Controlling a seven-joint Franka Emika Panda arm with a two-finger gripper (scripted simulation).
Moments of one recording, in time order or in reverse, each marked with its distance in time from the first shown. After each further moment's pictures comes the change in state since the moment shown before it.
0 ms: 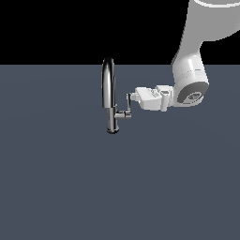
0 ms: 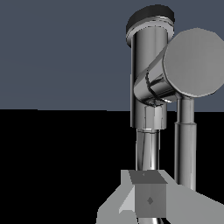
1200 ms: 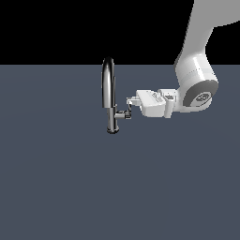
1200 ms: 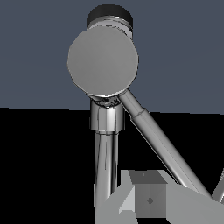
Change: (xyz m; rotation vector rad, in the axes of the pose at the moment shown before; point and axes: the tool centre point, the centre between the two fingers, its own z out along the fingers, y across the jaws) arm 0.002 0.050 0.003 0.003 0.002 -0.016
